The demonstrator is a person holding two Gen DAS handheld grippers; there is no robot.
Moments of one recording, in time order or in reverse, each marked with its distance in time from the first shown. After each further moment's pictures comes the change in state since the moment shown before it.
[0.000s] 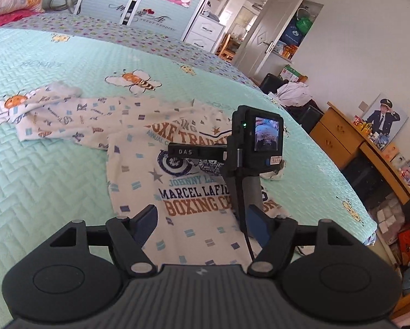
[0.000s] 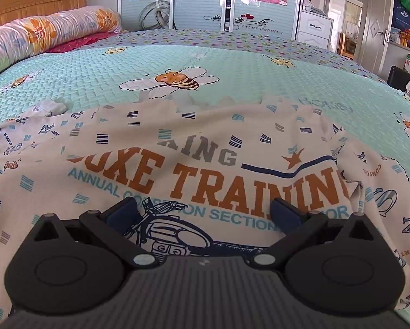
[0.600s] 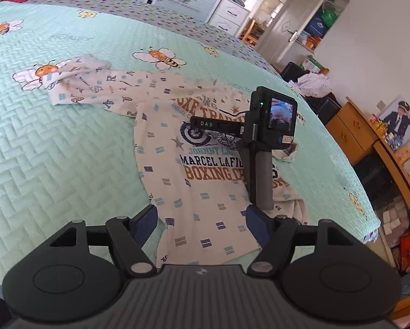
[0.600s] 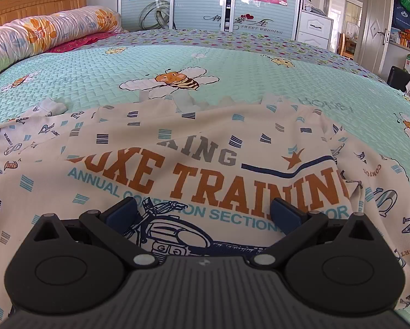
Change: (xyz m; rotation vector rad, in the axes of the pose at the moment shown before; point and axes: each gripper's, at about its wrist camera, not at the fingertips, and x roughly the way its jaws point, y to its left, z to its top) left arm -0.031 0.002 -0.016 -0.079 0.075 0.064; right arm 0.000 0.000 0.000 0.001 0.000 0.000
